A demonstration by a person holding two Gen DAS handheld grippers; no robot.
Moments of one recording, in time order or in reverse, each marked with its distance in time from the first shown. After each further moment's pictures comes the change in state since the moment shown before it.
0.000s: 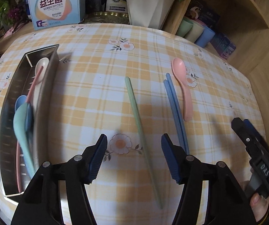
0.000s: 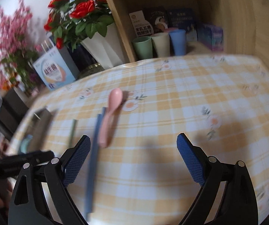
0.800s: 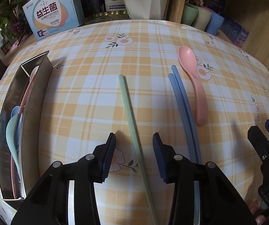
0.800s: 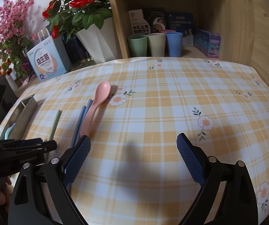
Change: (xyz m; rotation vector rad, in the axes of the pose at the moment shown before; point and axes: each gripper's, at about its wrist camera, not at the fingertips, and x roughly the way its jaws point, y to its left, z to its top) left arm 0.040 -0.030 0.002 0.069 -0.010 0.170; right arm 0.010 -0.006 -0.012 -0.054 -0.001 -0.062
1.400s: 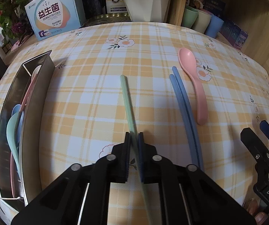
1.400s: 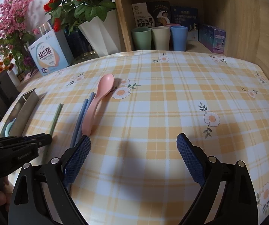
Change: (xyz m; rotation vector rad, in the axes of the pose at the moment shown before) left arm -0.003 0.006 -0.005 -0.015 -0.020 -0.017; right arm 0.008 0.002 -0.001 -0.009 0.052 0.020
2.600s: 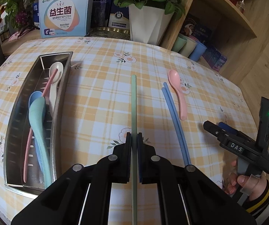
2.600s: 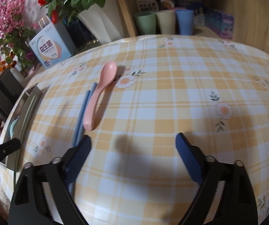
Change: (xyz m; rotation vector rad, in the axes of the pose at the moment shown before) left arm -0.069 0.055 -0.030 -0.092 -0.121 -0.202; right arm 0.019 -0.002 0.009 0.020 0.141 0.090
